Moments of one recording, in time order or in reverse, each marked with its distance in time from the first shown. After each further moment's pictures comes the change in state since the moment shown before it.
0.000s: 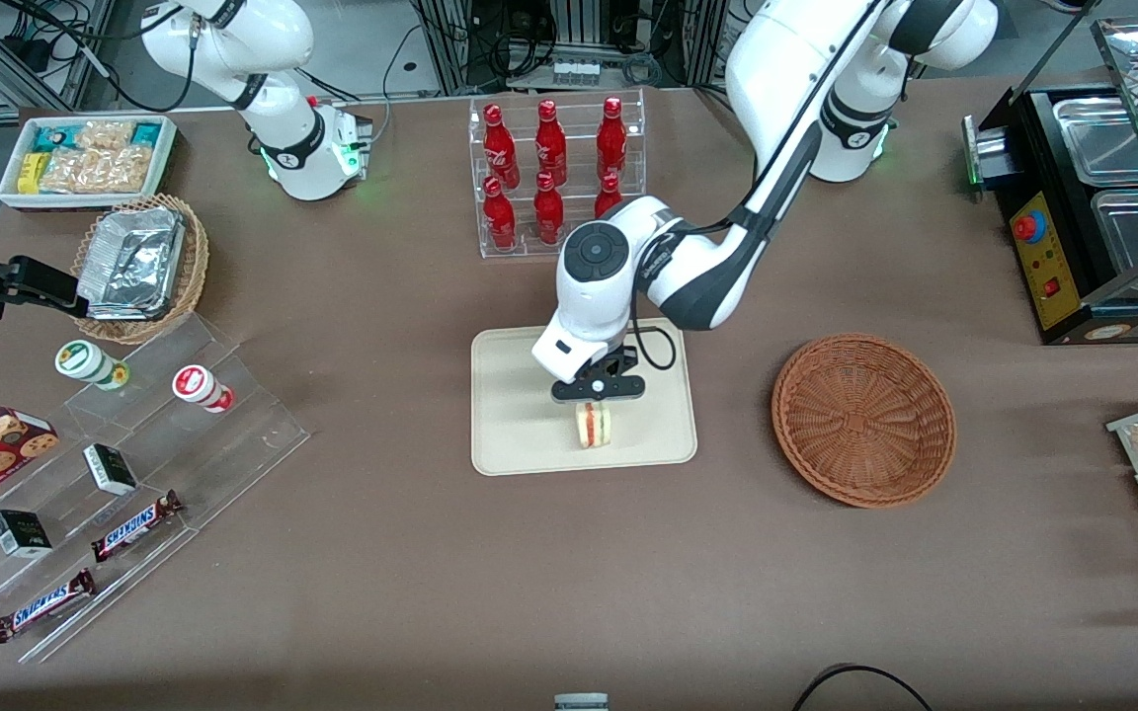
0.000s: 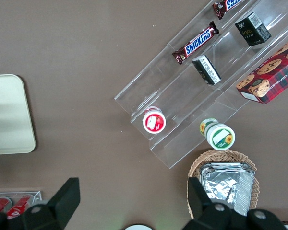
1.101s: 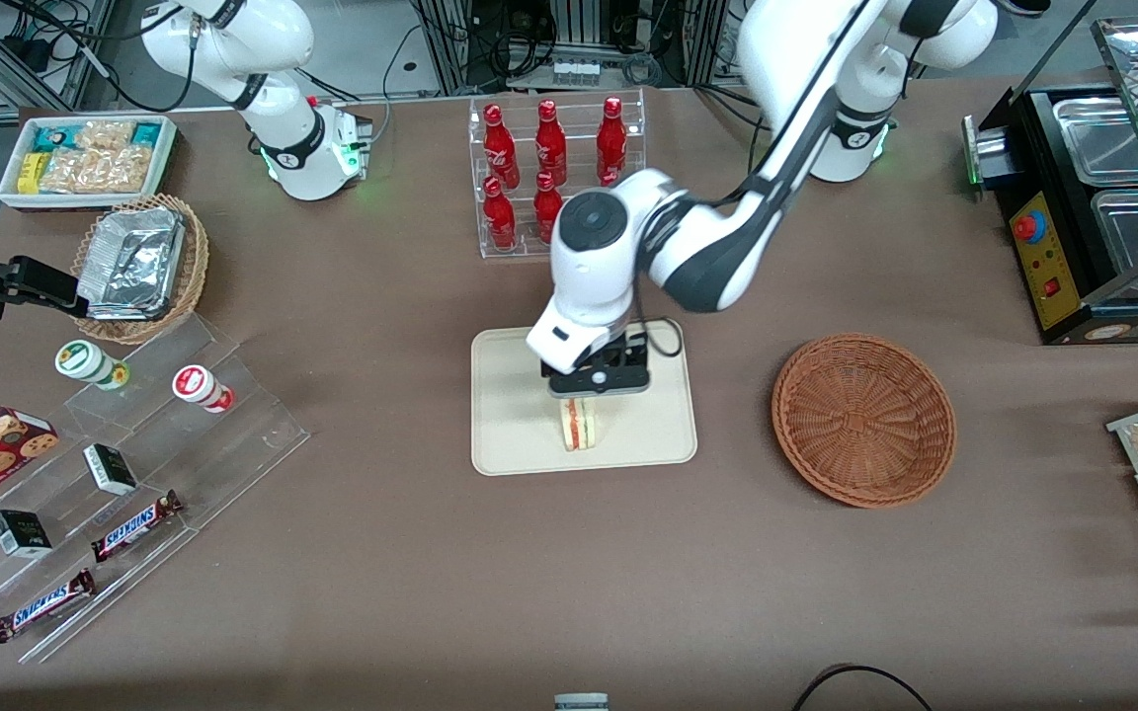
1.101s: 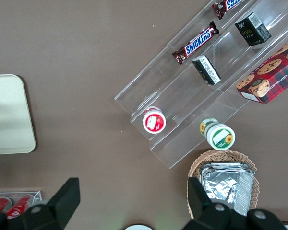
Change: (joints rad) arm 0.026 -0.145 0.021 0.072 0.008 -0.176 -0.024
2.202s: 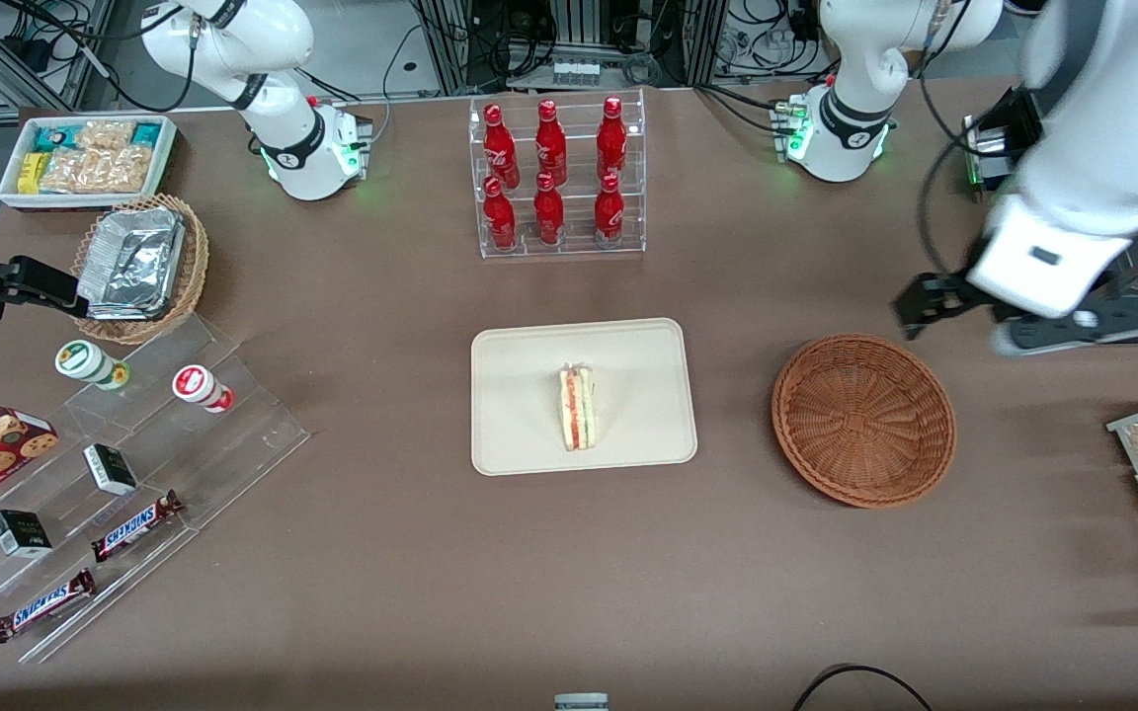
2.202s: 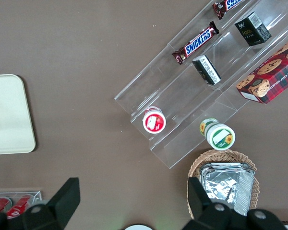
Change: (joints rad) arm 0.562 -0.416 0.013 -0.005 -0.050 -0.505 0.626
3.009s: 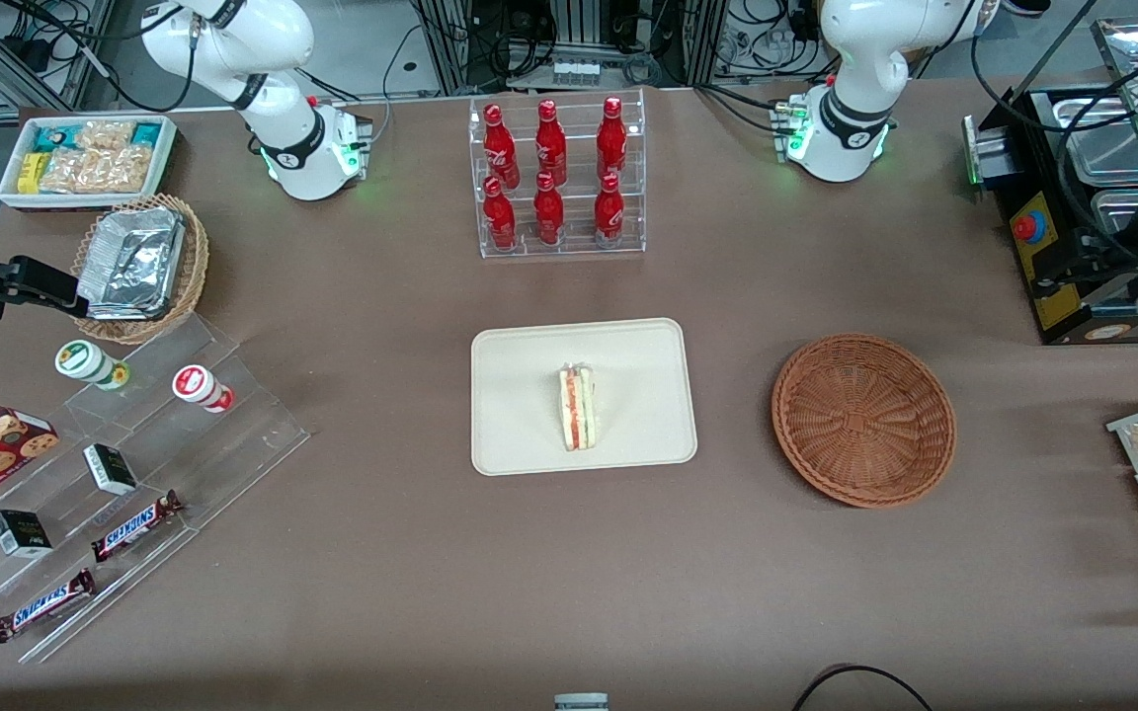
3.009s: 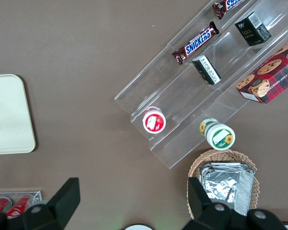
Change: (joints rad) arm 0.161 -0.041 -0.010 -0.010 -0.019 -0.091 0.360
